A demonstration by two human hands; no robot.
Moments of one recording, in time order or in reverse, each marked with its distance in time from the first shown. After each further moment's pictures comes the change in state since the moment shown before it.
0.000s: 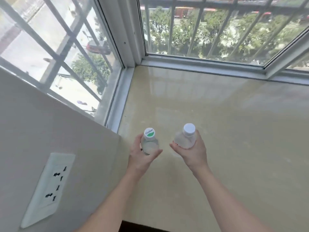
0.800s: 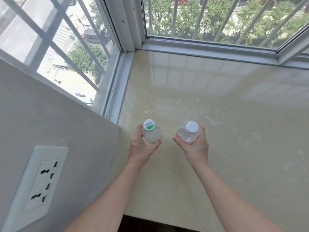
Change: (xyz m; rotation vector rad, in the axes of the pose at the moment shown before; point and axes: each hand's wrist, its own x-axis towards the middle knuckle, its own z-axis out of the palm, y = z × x) left_hand 0.031 -0.048 0.006 0.152 0.045 0.080; right_hand 0.011 0.051 0.029 -0.075 0.176 0.063
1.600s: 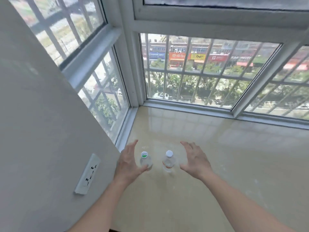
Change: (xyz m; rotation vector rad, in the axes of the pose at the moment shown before) left_hand -0.091 0.135 -0.097 0.395 0.034 0.265; right_hand -0.047 -0.143 -0.142 -0.866 -0.352 -0.422
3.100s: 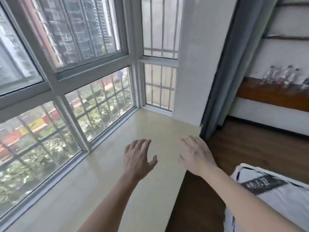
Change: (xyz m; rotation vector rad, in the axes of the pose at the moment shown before) left_hand -0.131 0.399 0.130 0.257 -0.282 1.417; right_hand -0.407 0.131 -0.118 -0.259 0.744 0.920
